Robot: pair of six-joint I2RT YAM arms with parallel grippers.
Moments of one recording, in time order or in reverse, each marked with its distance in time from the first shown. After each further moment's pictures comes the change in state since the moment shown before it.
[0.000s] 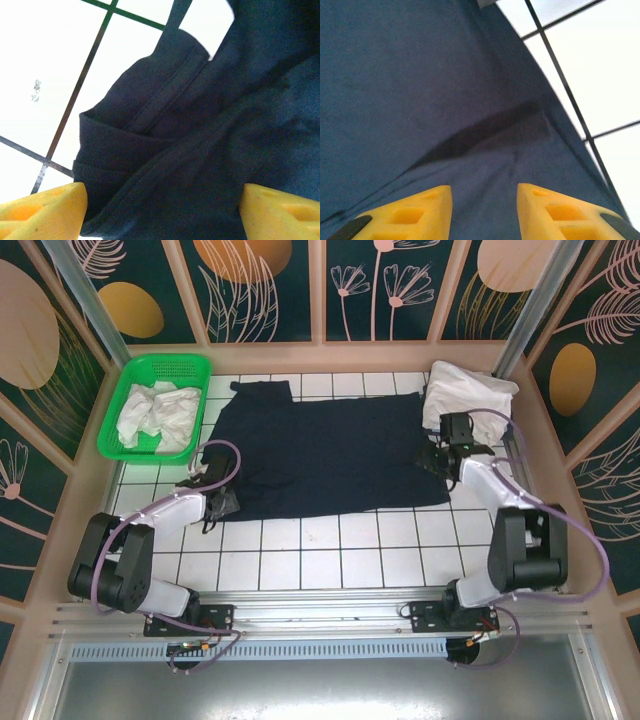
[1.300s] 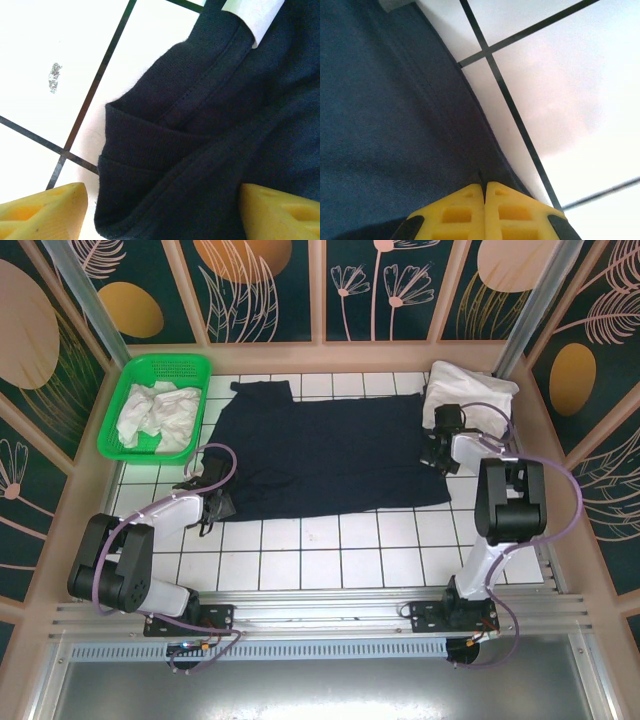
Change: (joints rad) left arm 0.030 -0.002 -0.024 -0.002 0.000 0.001; right arm -0.023 0.247 0.163 -0.071 0.132 -0.043
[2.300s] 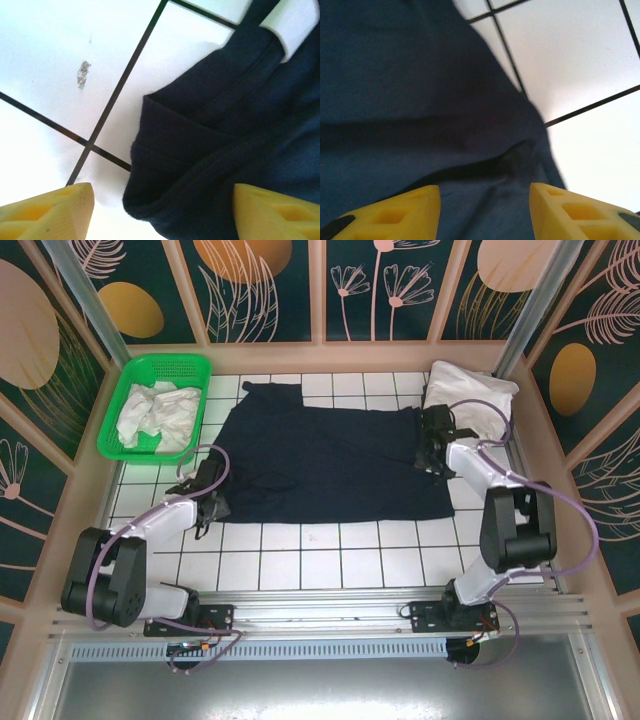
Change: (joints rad) left arm 0.019 -0.094 -0.021 -0.023 0.019 -0.023; right arm 0.127 -0.196 -0.054 -0.145 0.101 0.033
